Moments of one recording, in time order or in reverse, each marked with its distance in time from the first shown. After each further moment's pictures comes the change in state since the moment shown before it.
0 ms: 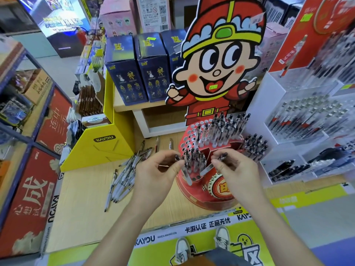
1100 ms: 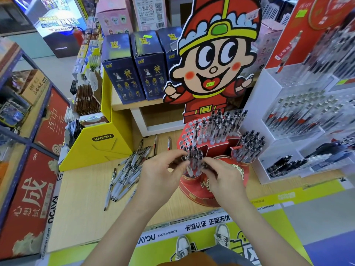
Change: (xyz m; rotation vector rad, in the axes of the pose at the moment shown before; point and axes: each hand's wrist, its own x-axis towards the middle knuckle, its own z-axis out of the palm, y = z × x) left_hand 0.001 -0.015 0.009 0.254 -0.035 0.336; right_hand -0.010 0.033 0.027 -0.427 0.011 -0.379
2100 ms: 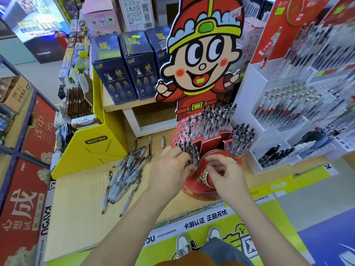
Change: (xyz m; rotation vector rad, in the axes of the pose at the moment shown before) left_hand 0.005 -0.015 0.031 0.435 -0.140 0.201; right_hand -0.014 -0.018 -0.016 0.344 0.019 0.465
